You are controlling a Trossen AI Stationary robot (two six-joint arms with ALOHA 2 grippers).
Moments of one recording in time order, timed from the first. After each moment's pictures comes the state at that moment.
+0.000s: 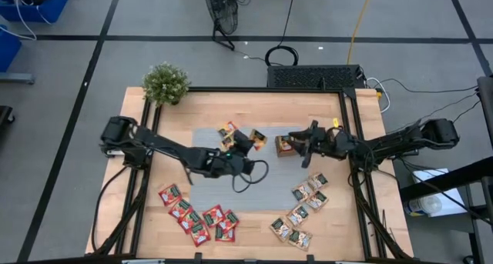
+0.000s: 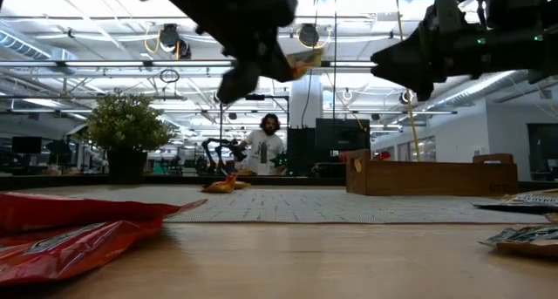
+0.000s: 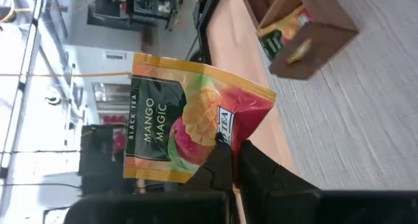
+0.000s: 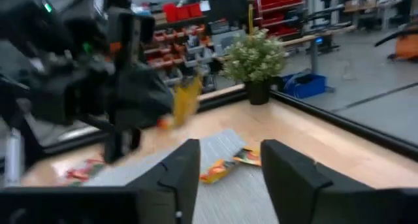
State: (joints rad) left arm -0.20 1.77 1.12 0.10 -0.87 0.93; right arm 0.01 1.04 0.17 0.91 0.28 0.23
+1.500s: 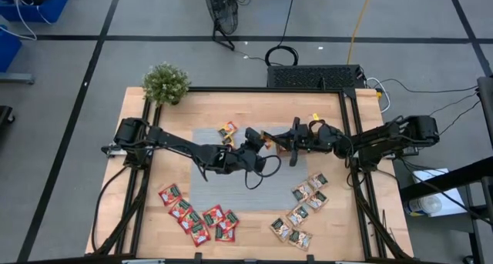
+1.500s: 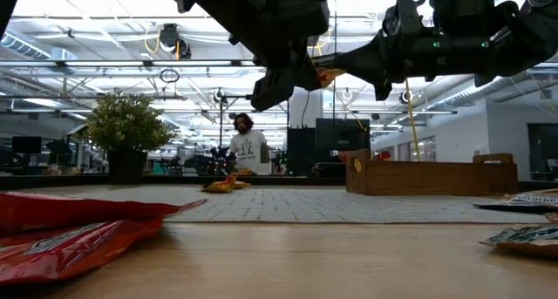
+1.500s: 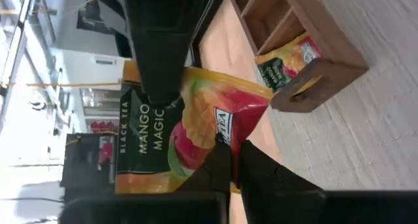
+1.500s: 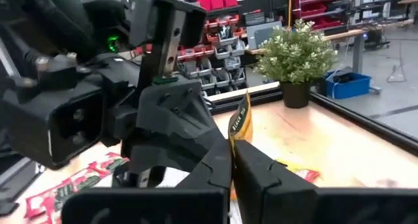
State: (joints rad) left arm -0.15 1.88 1.24 0.11 -0.77 0.90; right arm -0.10 1.34 0.33 1.04 0.03 0.19
